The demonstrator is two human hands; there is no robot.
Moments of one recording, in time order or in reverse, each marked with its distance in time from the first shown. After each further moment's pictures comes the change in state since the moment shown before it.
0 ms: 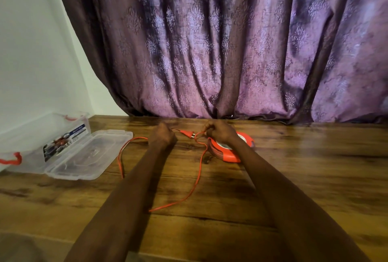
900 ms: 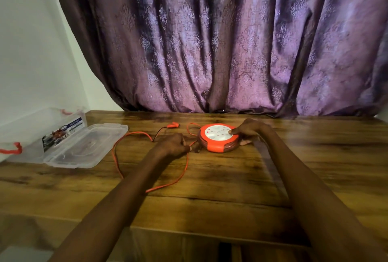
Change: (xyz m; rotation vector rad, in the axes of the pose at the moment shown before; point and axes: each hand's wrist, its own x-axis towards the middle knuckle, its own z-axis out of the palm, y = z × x) left_hand -0.071 0.023 0.008 0.082 -0.427 0.296; right_hand -0.055 0.063 -0.084 0.243 -0.088 0.531
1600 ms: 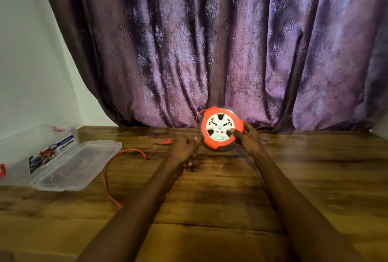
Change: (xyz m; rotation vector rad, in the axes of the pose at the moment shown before) left_hand 0.021 0.049 0.005 -0.444 0.243 0.005; right_hand -0.006 0.000 0.017 0.815 0.263 -0.431
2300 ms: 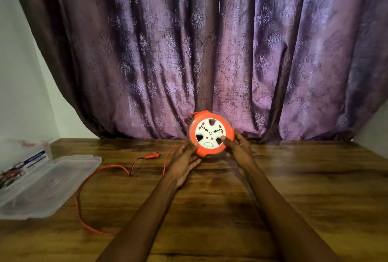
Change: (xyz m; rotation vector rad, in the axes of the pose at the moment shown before) left_hand 0.024 0.017 0.050 -1.031 -0.195 -0.146; right_hand 0.002 -0.006 -0.003 0.153 0.007 -0.014
